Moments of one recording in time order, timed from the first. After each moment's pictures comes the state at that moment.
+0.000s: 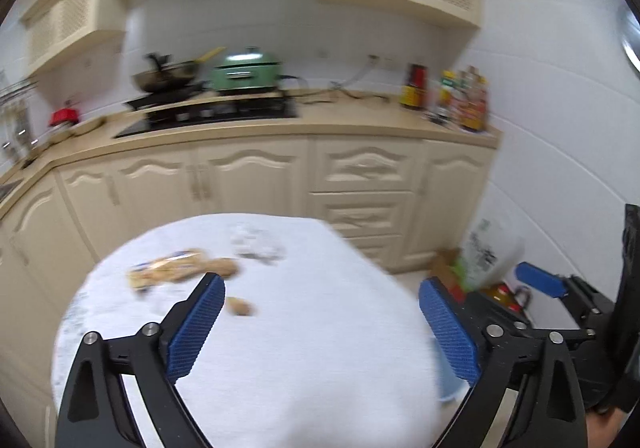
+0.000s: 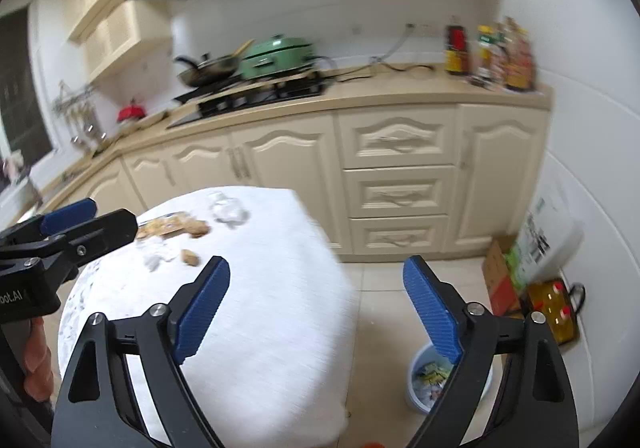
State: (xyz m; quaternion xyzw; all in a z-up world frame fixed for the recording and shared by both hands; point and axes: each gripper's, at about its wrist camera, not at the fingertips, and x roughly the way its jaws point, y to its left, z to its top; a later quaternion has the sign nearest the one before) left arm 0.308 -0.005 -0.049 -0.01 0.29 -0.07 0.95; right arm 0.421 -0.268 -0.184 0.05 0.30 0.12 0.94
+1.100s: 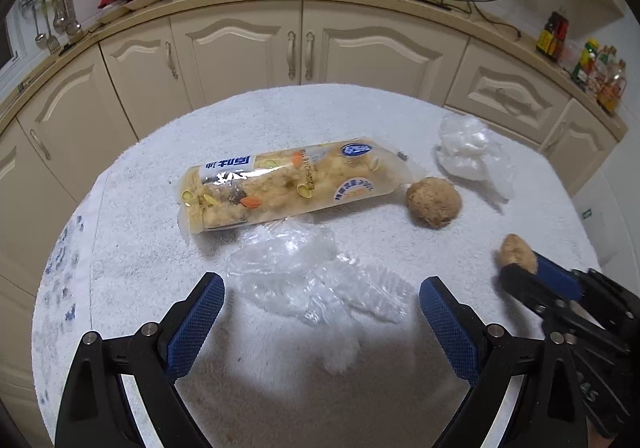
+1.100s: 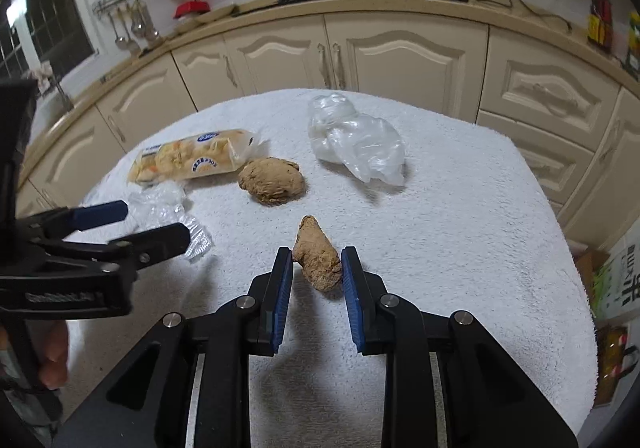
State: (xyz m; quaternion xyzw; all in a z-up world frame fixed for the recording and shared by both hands) left arm 0.511 0.124 -0.187 -0.06 0.47 0.06 0.88; right arm 0.581 -0.096 -0.314 0.00 0.42 0.25 0.87
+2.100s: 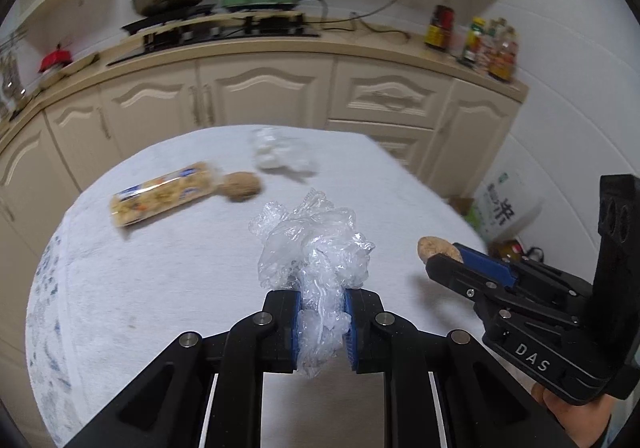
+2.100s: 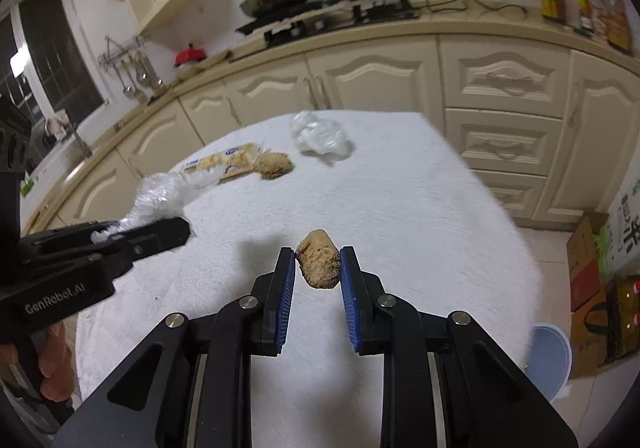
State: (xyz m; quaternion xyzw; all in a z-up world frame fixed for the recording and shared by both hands) left arm 0.397 0.016 -0.120 -0.02 0.40 -0.08 0.91; right arm 0.470 -0.207 -0.273 0.09 0.37 0.23 0.90
